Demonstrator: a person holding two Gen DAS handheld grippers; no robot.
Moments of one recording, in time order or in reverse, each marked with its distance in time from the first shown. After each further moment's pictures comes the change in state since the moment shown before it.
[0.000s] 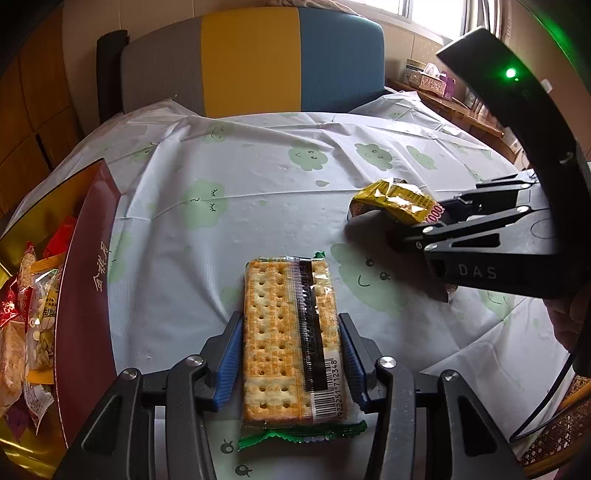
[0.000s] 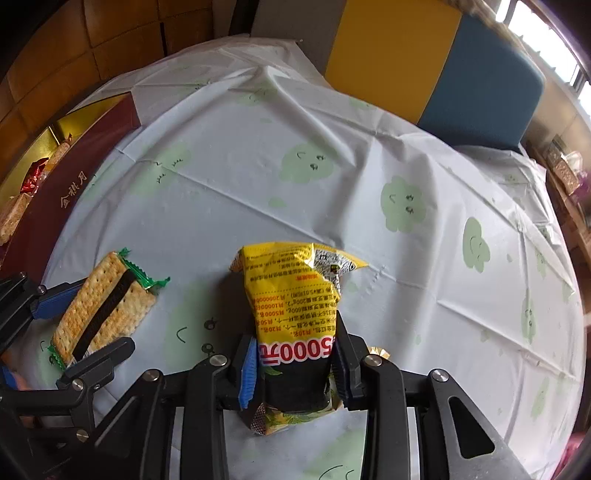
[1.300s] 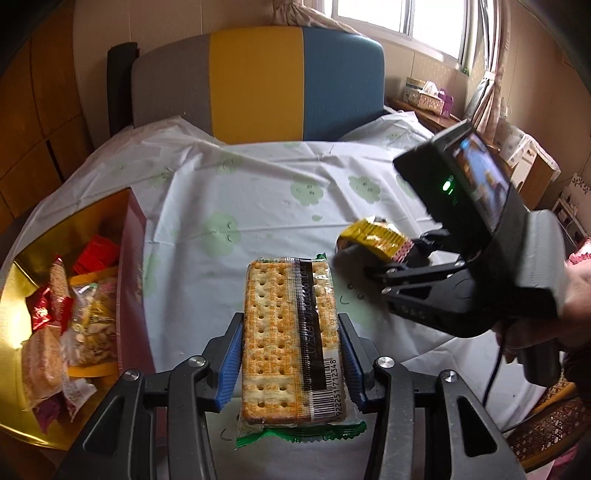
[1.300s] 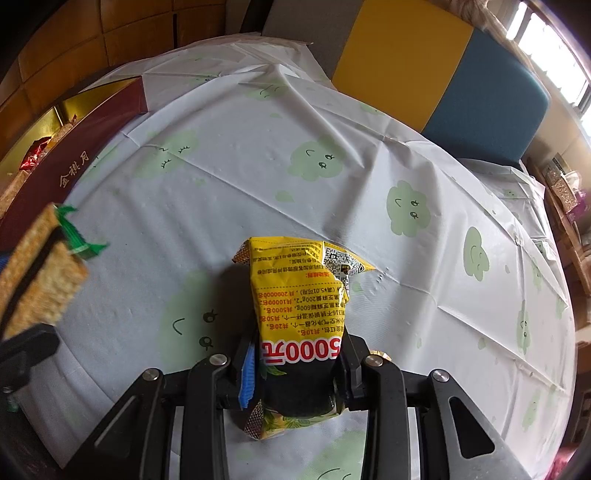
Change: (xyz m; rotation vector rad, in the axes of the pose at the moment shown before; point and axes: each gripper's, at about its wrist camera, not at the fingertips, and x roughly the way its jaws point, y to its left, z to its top) left arm -0.055 0.001 0.016 -0.024 -0.054 0.002; right arm 0.001 0.014 -0.006 -0.082 -0.027 -0.043
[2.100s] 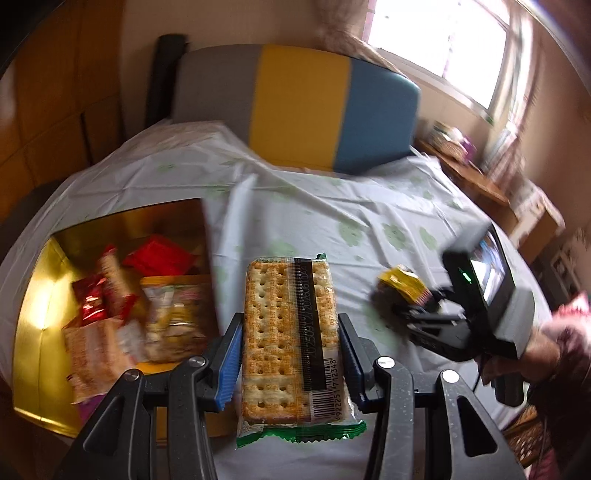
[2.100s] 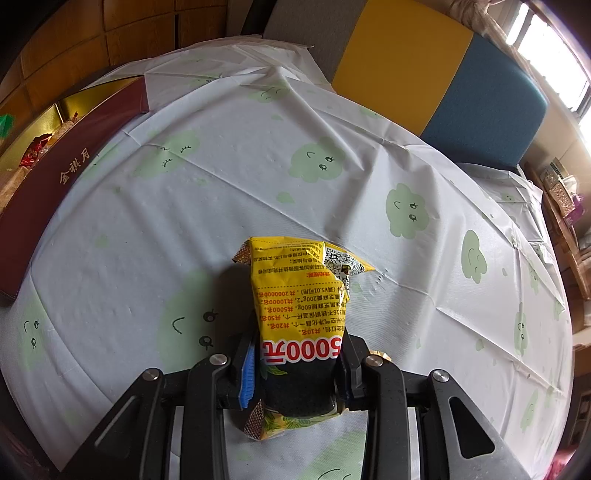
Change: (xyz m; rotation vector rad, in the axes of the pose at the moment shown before) left arm -0.053 0.081 0.012 -0.190 -0.053 -0.007; right arm -0.001 0.001 -0.001 -0.007 -0.008 -0.009
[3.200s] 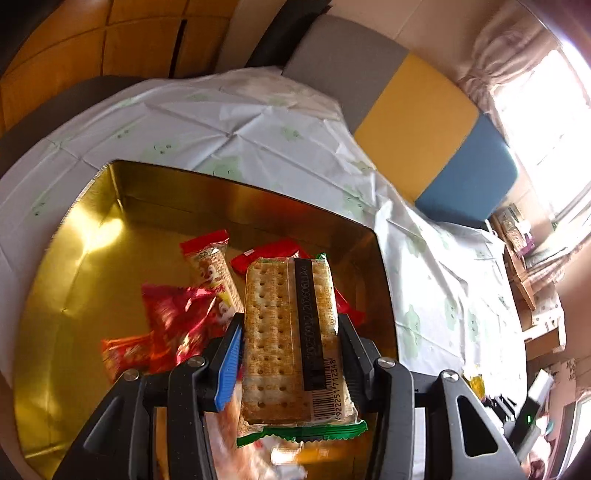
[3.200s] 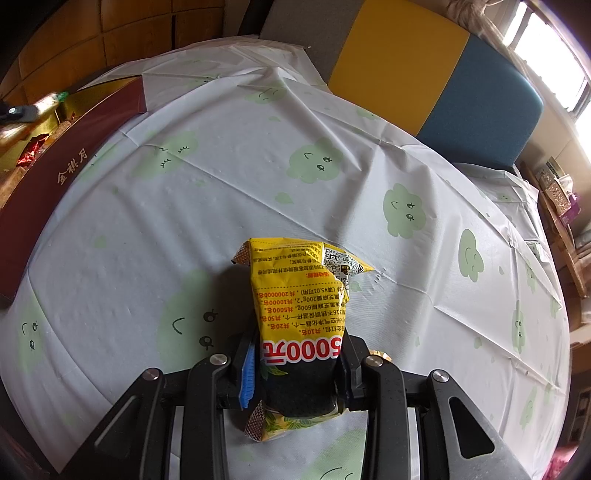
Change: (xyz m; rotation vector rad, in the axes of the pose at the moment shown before) left arm 0.066 0.168 0.045 -0.428 0.110 0.033; right arm 0.000 0.001 0.000 0.014 -0.002 -0.018
